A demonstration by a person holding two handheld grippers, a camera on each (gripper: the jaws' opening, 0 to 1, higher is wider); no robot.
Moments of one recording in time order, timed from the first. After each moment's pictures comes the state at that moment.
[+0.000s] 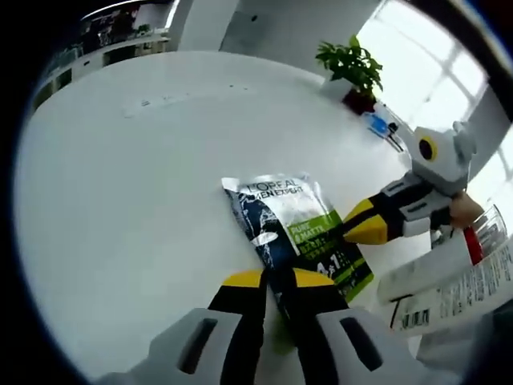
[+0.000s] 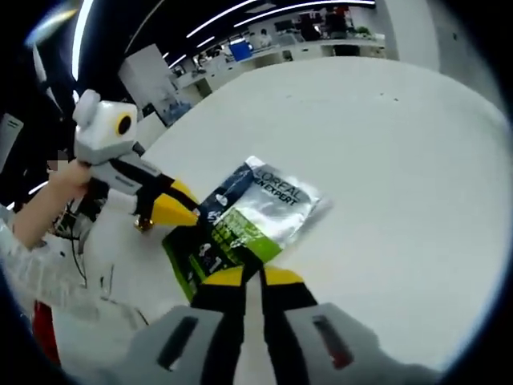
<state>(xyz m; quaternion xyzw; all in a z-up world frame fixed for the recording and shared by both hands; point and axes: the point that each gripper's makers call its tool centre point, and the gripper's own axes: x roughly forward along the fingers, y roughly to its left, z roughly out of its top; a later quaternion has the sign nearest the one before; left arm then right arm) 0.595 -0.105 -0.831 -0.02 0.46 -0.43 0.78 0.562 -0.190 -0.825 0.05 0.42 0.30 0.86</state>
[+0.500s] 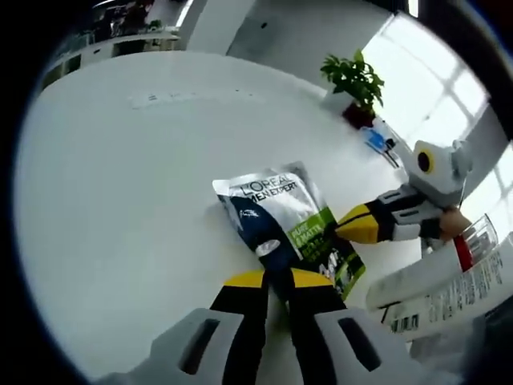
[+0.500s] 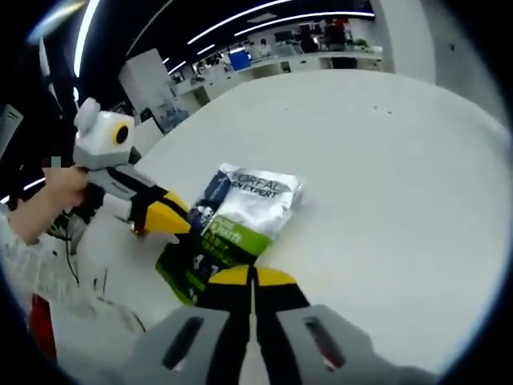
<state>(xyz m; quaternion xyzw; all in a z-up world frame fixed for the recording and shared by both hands) 0.591 -0.104 -0.821 -0.08 0.44 -0.42 0.79 0.568 -0.197 -0.810 0.04 0.38 0.29 0.88</state>
